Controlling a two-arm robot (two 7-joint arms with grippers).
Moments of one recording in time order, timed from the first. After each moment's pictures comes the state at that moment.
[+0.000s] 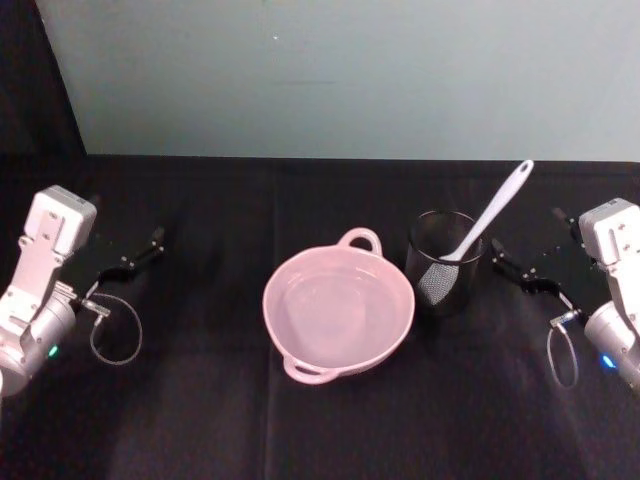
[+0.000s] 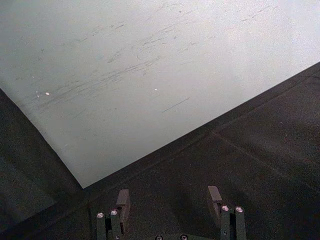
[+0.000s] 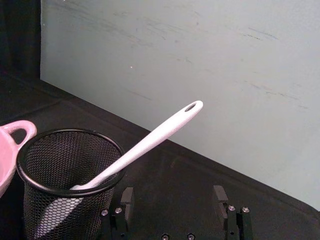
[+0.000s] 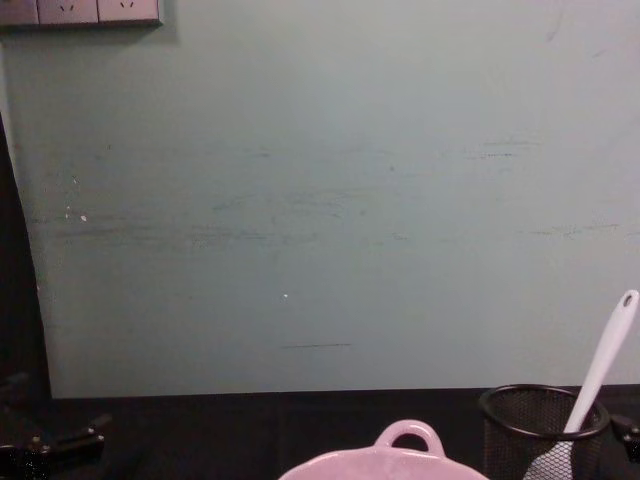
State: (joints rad) left arm -0.20 0.60 0.45 -1.41 -0.25 -0.12 0.03; right arm 0.20 0.60 -0.45 -1.41 0.25 -0.12 -0.03
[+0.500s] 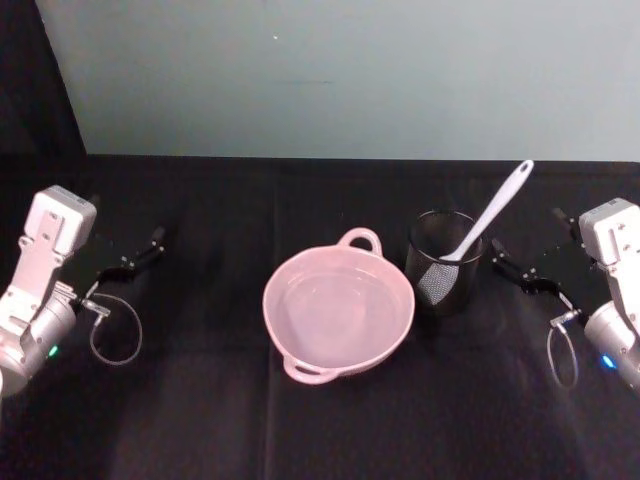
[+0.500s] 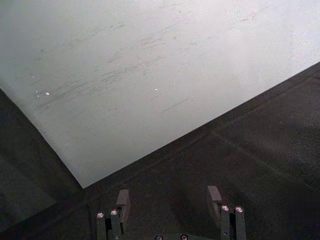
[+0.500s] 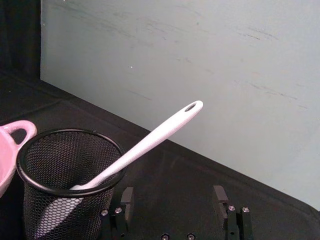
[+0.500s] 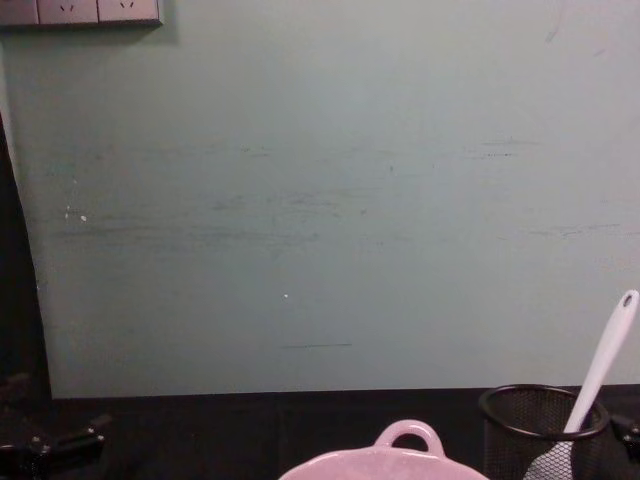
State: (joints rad) left arm -0.20 0.60 0.45 -1.41 -0.25 -0.12 0.03; right arm 0.20 0.60 -0.45 -1.41 0.25 -0.12 -0.03
